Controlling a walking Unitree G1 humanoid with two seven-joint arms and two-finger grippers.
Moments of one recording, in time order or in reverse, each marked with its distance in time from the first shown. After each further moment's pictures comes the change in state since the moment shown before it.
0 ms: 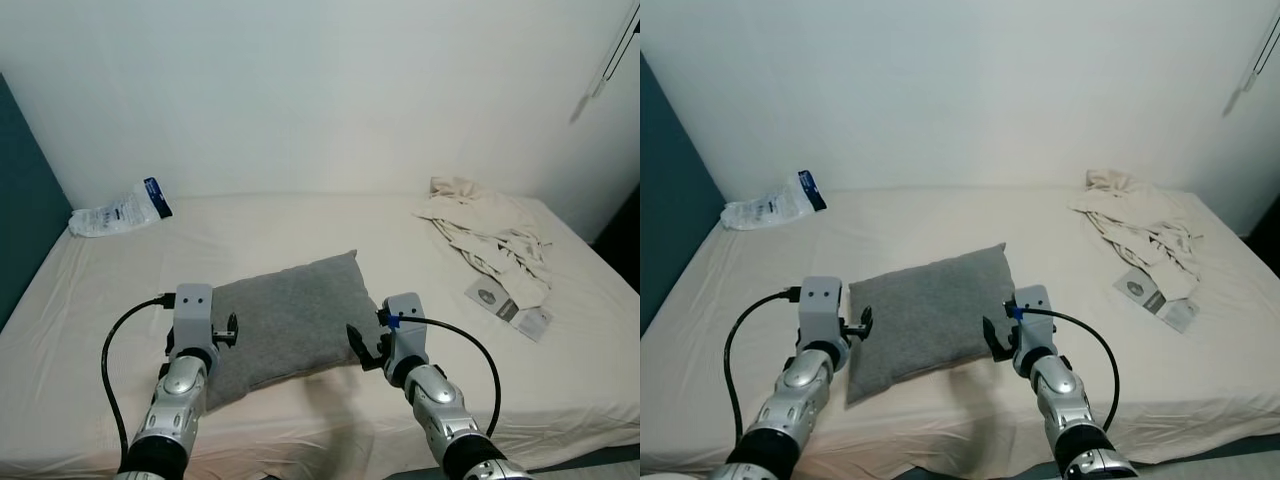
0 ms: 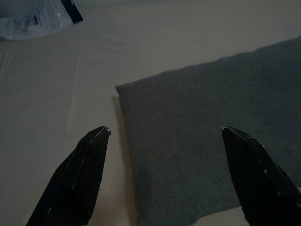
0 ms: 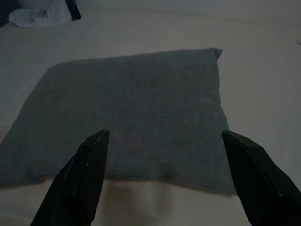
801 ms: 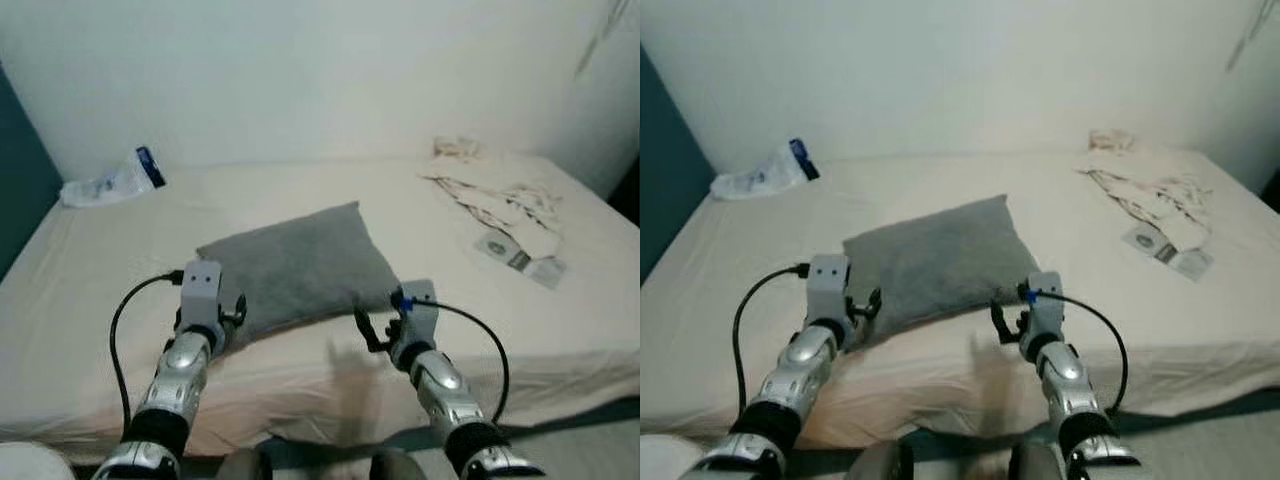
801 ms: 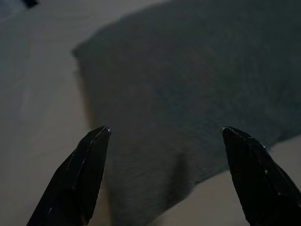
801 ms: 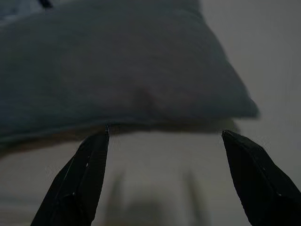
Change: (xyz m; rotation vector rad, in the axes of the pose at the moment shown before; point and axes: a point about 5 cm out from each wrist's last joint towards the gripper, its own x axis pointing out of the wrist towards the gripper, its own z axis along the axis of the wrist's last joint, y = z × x) left arm 0.017 -0.004 0.025 0.045 -0.028 -0.120; right arm 0.001 -0.023 0.015 0.070 -0.045 -0.068
